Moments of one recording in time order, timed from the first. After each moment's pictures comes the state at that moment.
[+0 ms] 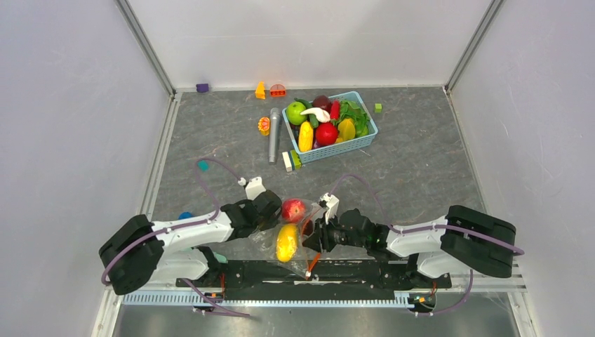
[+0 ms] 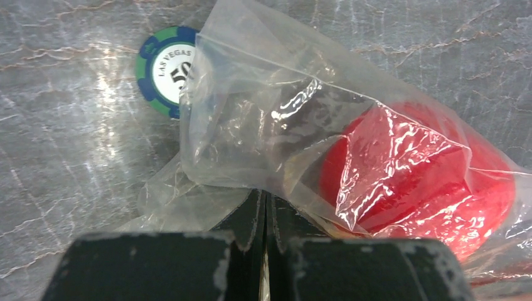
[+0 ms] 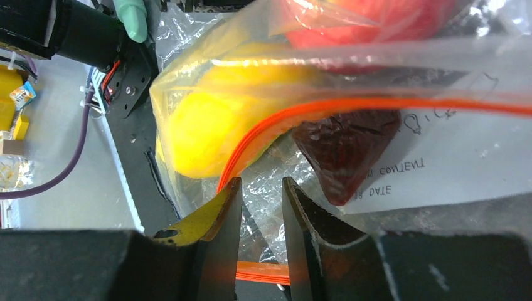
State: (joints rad) left arm -0.91 1.19 0.46 -0.28 -0.36 -1.09; right arm 1.15 1.34 0.25 0.66 -0.10 0.63
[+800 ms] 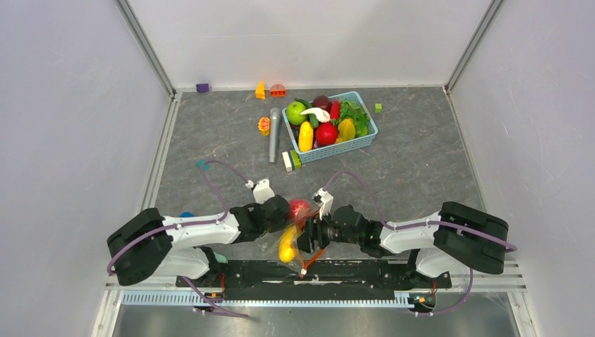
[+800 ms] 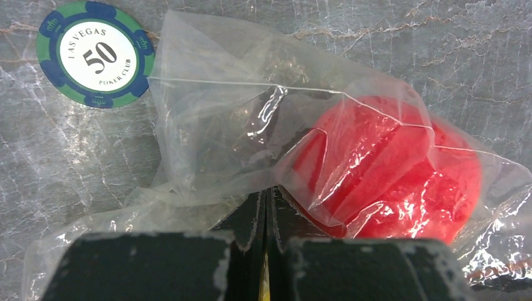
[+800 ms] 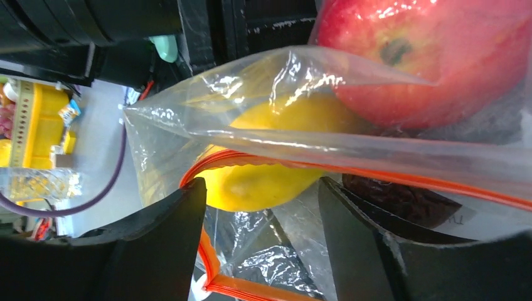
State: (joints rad) left arm -1.02 1.27 0.47 -0.17 -0.41 -1.17; right arm 1.15 1.41 0.32 0.68 -0.14 0.73
